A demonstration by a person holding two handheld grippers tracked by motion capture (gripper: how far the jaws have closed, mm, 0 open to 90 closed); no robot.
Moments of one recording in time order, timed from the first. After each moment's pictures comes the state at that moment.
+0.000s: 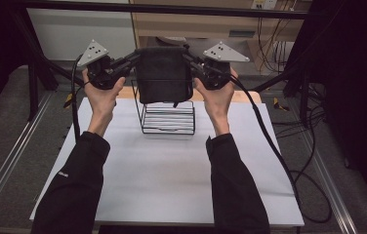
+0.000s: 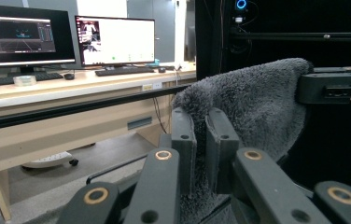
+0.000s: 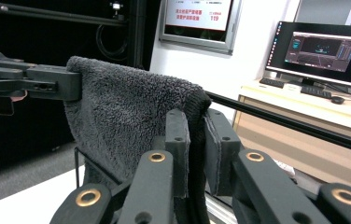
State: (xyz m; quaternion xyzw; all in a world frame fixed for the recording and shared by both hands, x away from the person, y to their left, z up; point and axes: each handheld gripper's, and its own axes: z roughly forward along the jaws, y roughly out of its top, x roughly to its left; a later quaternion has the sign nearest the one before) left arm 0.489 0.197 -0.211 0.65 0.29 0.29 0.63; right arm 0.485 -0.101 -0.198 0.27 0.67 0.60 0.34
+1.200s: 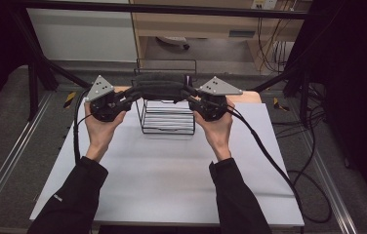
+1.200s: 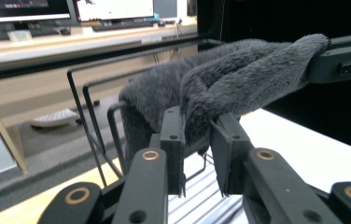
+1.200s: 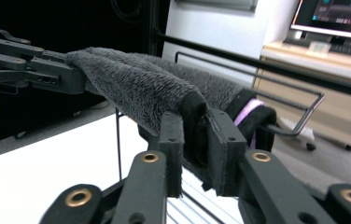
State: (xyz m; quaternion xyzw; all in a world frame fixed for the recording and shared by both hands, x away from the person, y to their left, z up) left arm 0.448 0.200 -0.270 0.71 0.32 0.28 0.57; right arm 0.450 -0.101 -0.259 0.29 0.71 0.57 0.29
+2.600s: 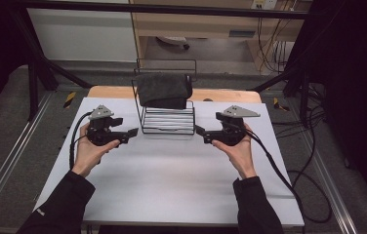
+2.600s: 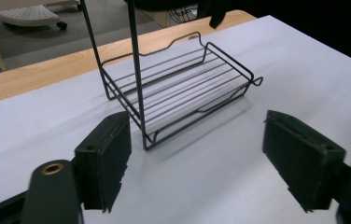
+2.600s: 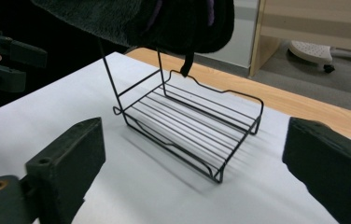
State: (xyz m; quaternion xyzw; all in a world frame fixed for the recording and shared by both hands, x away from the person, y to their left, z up) left arm 0.432 0.229 -0.341 0.78 0.39 0.18 0.46; right arm 0.432 -0.163 -0.330 0.38 0.74 0.52 0.20
